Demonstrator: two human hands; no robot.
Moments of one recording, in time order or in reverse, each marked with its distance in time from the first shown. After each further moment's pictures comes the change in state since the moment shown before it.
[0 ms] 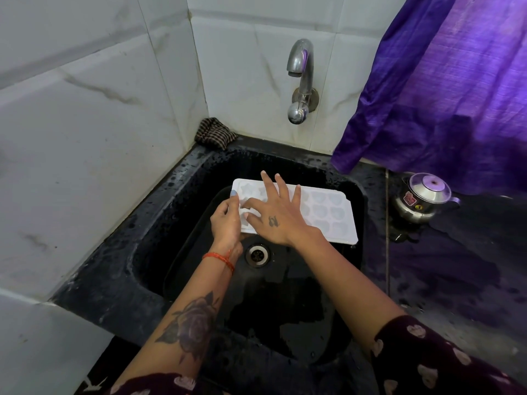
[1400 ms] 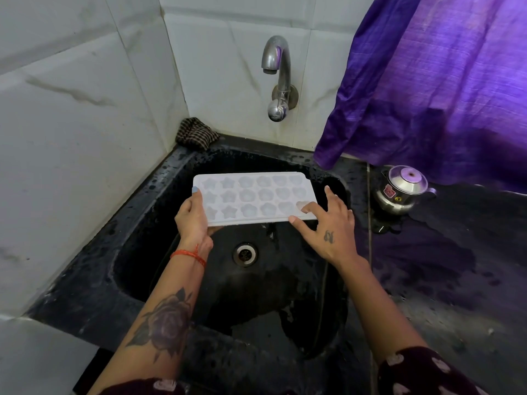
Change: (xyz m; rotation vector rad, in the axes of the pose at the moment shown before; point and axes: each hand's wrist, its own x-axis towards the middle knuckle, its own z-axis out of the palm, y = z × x) left_hand 0.012 0.018 -0.010 -0.045 0.118 -0.024; right_hand -0.070 0.090 0.008 0.195 0.333 0.364
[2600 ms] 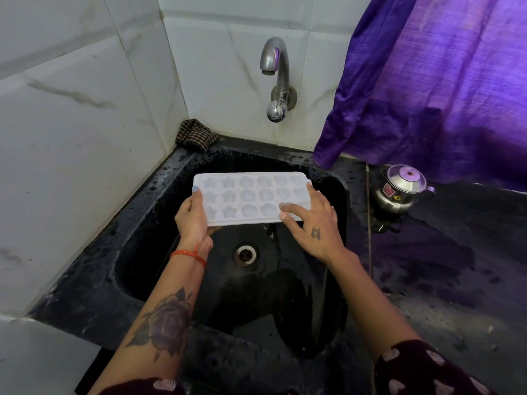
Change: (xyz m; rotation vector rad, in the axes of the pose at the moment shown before) left_hand -0.002 0.002 -0.002 0.005 -0.006 0.018; right_hand -0.001 -0.022 -0.001 0.130 -0.118 -0.081
